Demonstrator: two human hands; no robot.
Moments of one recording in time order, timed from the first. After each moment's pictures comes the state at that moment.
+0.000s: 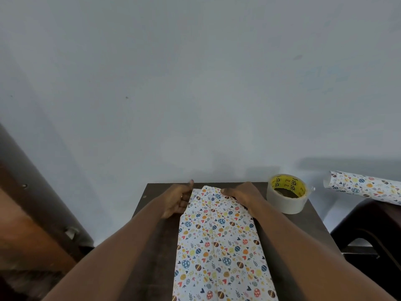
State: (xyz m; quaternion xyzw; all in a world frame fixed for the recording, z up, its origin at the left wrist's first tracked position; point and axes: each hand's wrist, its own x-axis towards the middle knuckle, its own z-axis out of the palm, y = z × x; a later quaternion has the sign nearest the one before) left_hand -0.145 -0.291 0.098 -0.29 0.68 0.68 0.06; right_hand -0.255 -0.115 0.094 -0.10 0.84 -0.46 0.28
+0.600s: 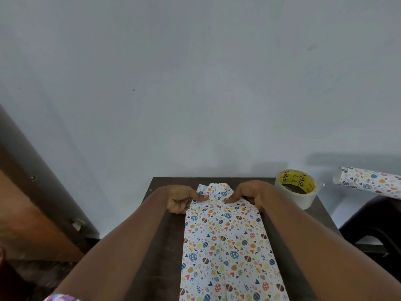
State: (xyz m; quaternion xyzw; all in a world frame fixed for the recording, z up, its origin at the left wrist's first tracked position) left_hand -0.150 -0.302 0.095 -0.31 0.59 0.71 0.24; right_hand -0.260 -0.120 0.110 -0.05 0.75 -0.39 0.53
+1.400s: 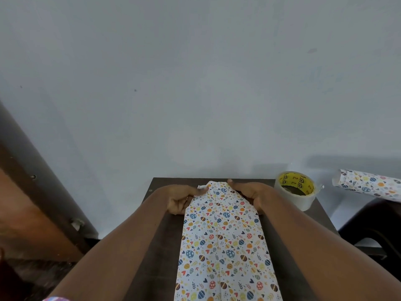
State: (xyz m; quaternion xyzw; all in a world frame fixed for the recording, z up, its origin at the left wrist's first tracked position) left_hand -0.148 -0.299 0.099 -0.33 0.56 0.73 0.21; right_hand -0.261 -0.121 0.103 0.01 0.72 -0.50 0.48
